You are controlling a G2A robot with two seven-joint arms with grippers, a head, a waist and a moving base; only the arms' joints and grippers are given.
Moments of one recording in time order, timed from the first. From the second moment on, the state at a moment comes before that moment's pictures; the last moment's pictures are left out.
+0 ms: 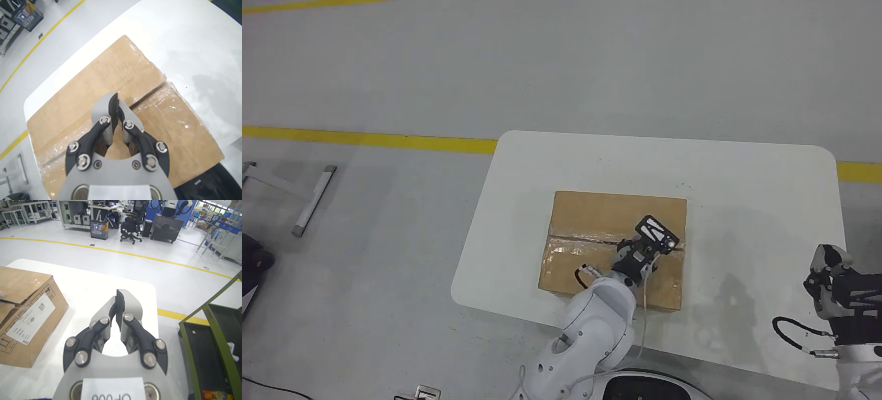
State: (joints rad) left arm 1.14 -1.53 -0.85 -1.75 1.77 -0.11 -0.72; right arm -2.07 -1.18 1.78 -2.13 -1.25 0.14 -0.18
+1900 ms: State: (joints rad) left arm 1.19 -1.44 -1.60 -1.88 1.98 -0.06 -0.83; right arm -2.07 -1.18 1.78 -2.13 -1.25 0.14 -0.18
